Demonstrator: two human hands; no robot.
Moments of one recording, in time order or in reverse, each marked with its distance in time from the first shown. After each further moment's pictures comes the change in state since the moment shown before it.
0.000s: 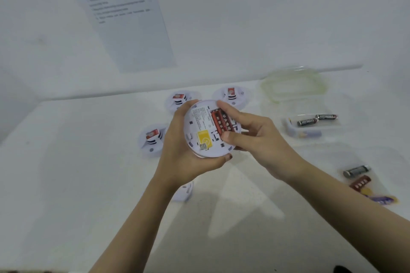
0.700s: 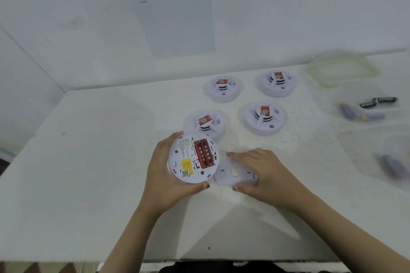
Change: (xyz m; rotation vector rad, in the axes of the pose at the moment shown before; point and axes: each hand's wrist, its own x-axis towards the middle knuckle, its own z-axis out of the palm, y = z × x) left_hand -0.103 -0.085 -0.144 0.089 0.044 -0.256; right_hand -0.006 0.119 0.103 -1.098 -0.113 -0.219
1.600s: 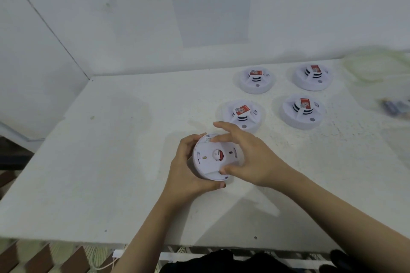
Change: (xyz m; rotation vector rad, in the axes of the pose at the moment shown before) left_hand -0.017 -0.052 -0.035 -0.224 -0.056 -0.162; right_hand 0.071 -0.087 0.033 0.366 -0.127 0.093
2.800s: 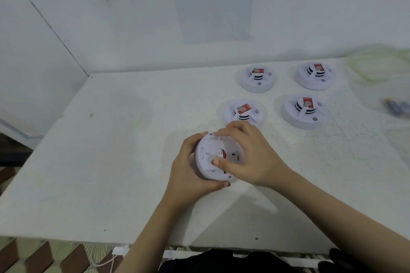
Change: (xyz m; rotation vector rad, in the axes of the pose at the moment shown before) left_hand -0.005 0.012 0.006 0.078 0.035 0.029; right_hand 0.001 -0.003 0.005 -0.143 0.149 -0.016
